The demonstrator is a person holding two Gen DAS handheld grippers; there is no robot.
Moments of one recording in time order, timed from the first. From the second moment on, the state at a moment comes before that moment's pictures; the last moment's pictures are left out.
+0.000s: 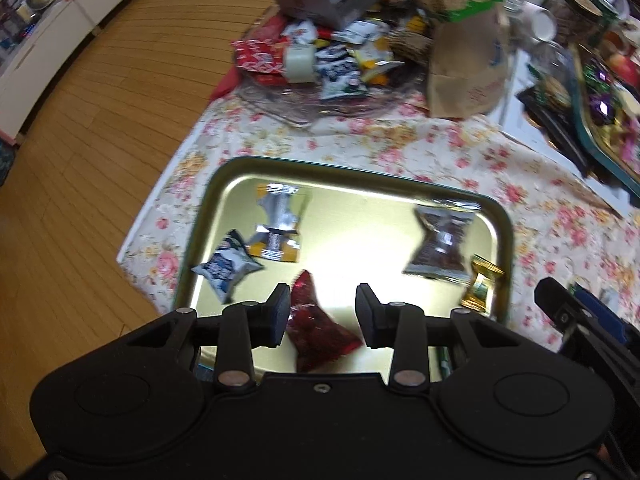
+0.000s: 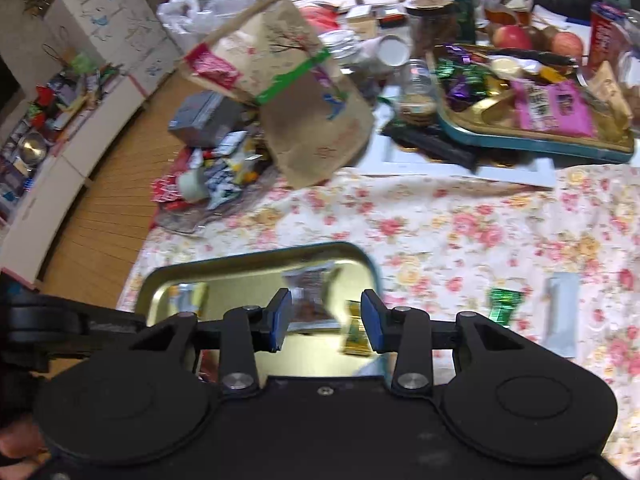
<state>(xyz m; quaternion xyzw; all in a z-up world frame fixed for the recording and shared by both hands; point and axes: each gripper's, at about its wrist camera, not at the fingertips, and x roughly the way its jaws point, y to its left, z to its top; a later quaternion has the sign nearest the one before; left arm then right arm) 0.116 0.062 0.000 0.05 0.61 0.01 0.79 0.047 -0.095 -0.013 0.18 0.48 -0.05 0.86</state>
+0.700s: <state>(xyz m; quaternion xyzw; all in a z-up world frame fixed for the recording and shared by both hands) 0.069 -0.071 -0.008 0.15 0.60 -0.13 0.77 -0.040 -0.233 -0.044 0.18 0.51 -0.17 0.82</state>
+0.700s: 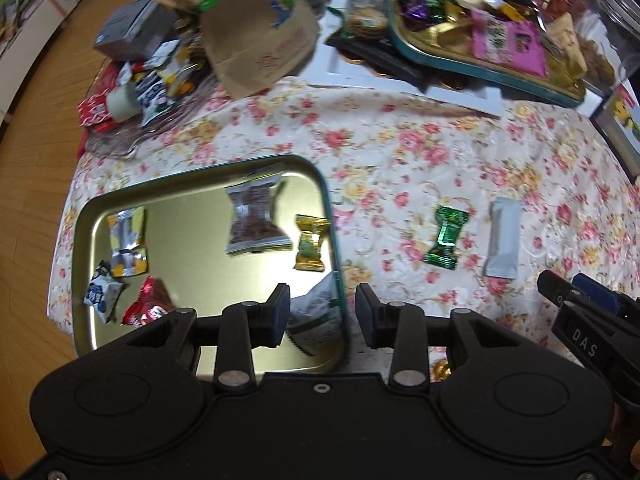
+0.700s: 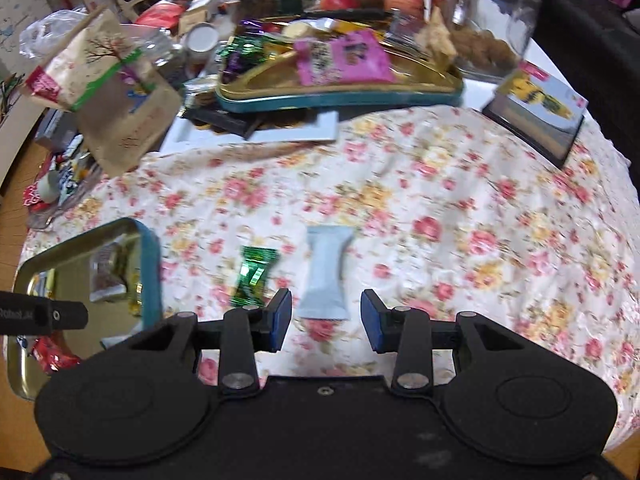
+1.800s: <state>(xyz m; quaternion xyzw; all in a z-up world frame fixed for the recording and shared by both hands) 0.055 -0.130 -0.024 0.14 0.64 -0.19 0.73 -0.092 -0.211 -0.104 0.13 0.57 -0.06 0.81</state>
